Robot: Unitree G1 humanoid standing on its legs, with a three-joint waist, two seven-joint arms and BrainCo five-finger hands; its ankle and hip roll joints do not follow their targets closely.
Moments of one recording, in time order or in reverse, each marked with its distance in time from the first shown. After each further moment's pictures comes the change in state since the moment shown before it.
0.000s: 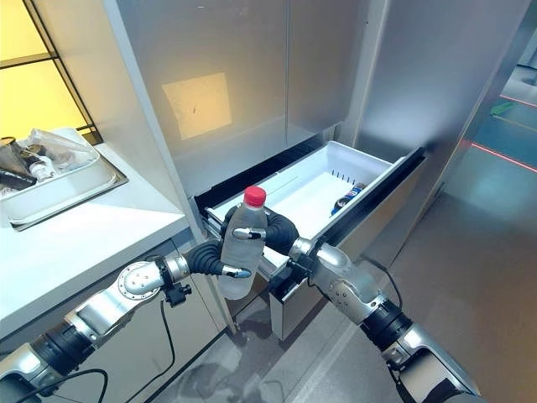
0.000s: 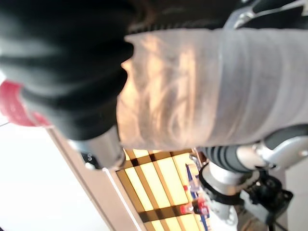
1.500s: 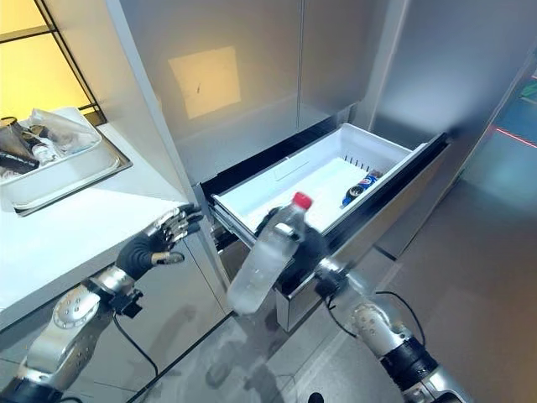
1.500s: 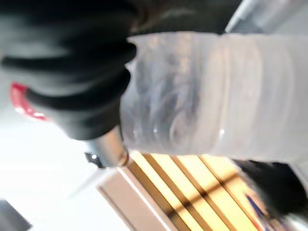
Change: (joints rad) left arm 0.468 -0.168 0.524 -0.118 -0.322 -0.026 -0.011; right arm 0.257 -0.034 -0.279 -0.130 0.178 -0.091 -0.084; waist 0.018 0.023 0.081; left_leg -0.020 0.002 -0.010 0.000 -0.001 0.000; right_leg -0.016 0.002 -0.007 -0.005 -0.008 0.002
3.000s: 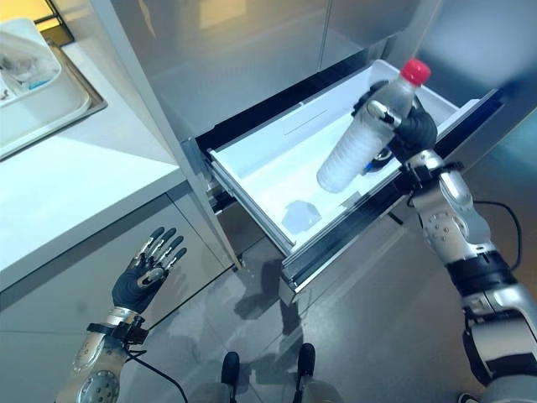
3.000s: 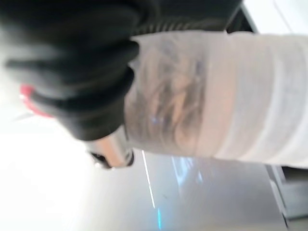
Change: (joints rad) left arm 0.076 -0.228 0.080 0.108 -0.206 -0.053 0.018; right arm -0.532 -0.343 -0.025 0.359 0.015 -0.131 -0.069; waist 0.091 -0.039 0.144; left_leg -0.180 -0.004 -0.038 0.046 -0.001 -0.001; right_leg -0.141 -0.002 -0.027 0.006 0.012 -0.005
